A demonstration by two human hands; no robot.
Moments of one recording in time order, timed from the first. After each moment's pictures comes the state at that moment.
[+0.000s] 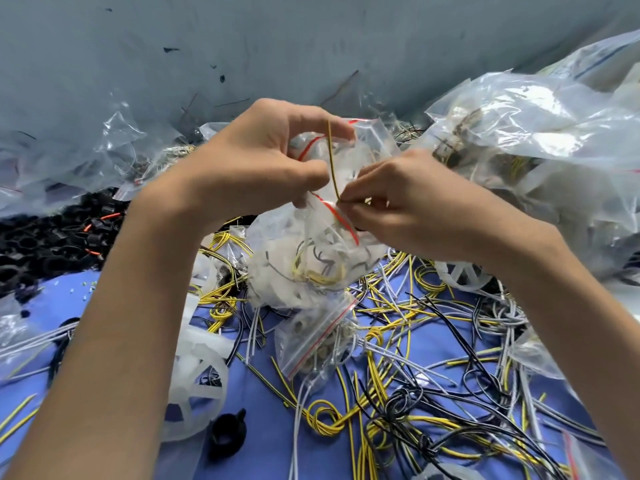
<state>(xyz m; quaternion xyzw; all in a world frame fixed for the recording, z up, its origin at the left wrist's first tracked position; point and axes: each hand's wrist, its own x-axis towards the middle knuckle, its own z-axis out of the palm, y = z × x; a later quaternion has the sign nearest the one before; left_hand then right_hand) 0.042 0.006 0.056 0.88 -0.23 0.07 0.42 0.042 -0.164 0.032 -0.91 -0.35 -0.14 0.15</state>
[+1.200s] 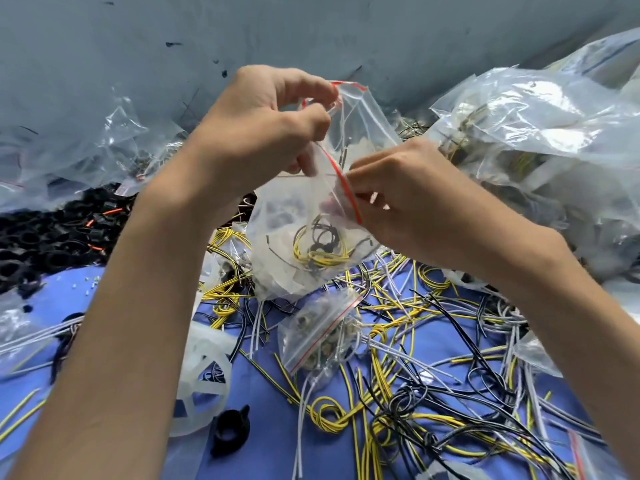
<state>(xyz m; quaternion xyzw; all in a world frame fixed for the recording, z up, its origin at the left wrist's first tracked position) 0.050 -0.001 0.056 0.82 -0.16 0.16 0.52 0.046 -0.157 0.024 -0.88 -0.38 -0.24 0.16</state>
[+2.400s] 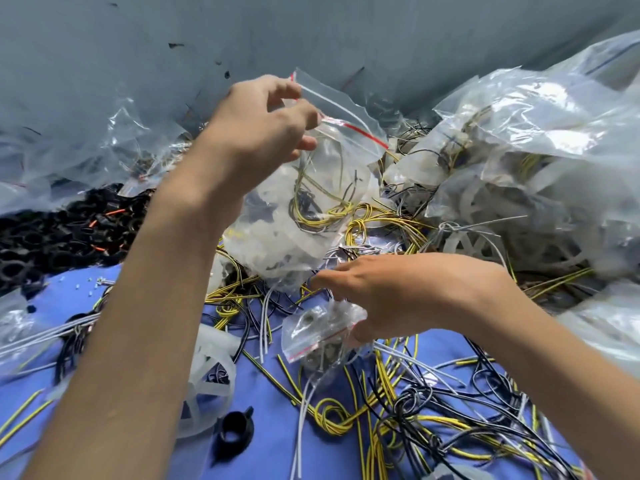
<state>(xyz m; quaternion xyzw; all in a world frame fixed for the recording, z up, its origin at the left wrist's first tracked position) 0.070 0.004 0.051 0.80 -0.07 0.16 0.58 0.032 -0.140 -0.013 -0.91 -0.36 0.17 -0.07</state>
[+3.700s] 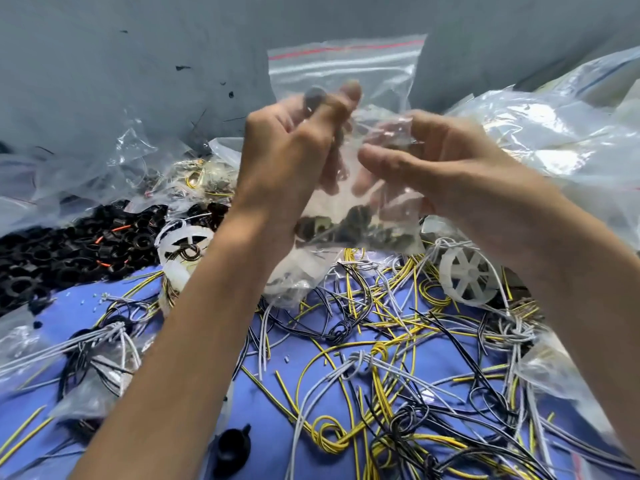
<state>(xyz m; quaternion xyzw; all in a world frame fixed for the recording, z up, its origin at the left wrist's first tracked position) 0.045 -0.027 0.049 0.70 -0.14 0.20 0.68 0.038 -0.173 0.049 -0.72 -0.25 0.01 0.64</state>
